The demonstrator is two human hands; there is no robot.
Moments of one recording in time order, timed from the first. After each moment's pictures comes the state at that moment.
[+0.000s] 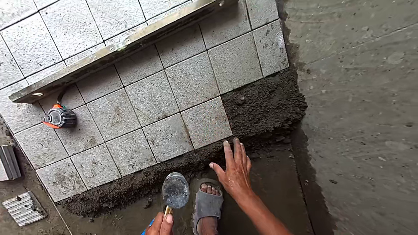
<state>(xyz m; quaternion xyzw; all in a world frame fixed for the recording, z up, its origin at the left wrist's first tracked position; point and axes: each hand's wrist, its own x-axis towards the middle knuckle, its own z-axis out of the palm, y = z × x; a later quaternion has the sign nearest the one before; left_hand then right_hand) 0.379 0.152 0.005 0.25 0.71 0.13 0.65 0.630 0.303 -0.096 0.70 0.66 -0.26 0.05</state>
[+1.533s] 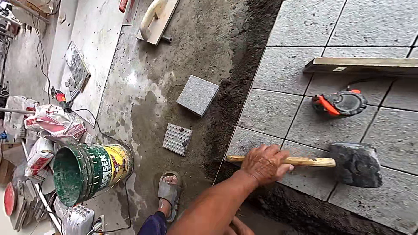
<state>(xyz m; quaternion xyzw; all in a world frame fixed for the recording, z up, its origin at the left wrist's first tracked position) 0.022 0.153 -0.104 0.56 0.75 0.20 0.29 0.180 0.030 -0.021 0.41 0.53 -0.71 0.24</state>
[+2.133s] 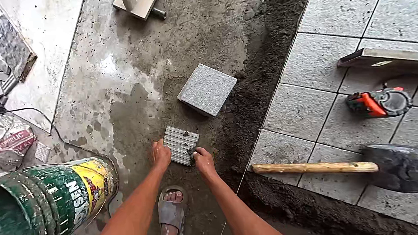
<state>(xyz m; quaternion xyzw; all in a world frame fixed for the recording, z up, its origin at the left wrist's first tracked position) -0.262 -0.082 -0.162 0.10 0.93 0.07 0.35 -0.121 0.021 -0.165 0.58 0.47 -0.64 0.14</state>
